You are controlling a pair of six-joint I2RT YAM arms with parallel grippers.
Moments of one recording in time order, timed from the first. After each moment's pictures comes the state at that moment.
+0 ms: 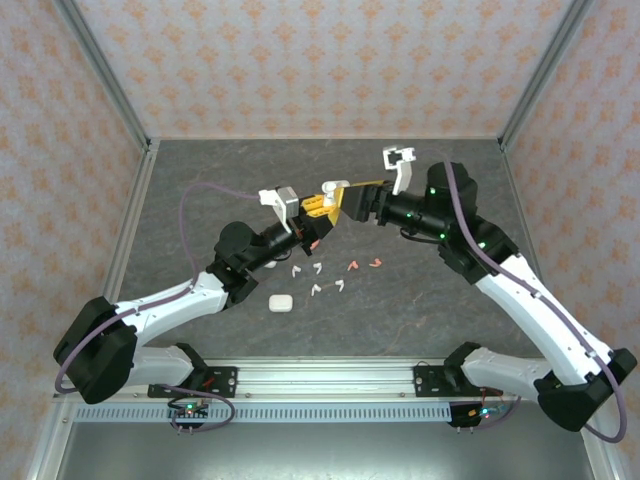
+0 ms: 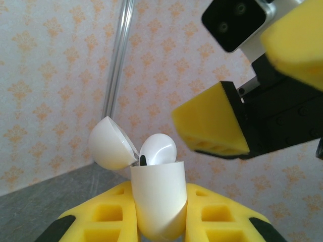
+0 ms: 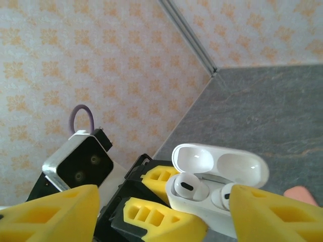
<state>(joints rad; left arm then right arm) -0.68 1.27 0.67 0.88 0.28 -0.32 0.61 1.06 1.24 -0.36 -0.40 0.58</state>
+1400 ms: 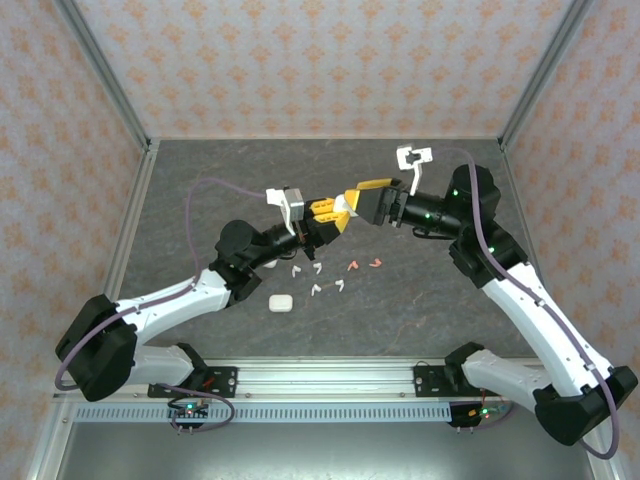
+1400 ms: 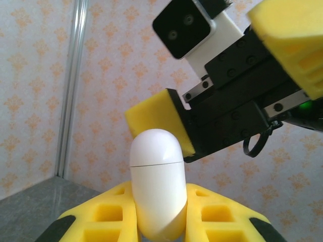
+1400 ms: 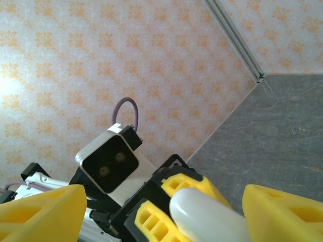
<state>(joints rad) -0.70 1.28 0.72 0.91 0.42 -0.34 0.49 1.01 1.15 -0.19 -0.69 0.64</state>
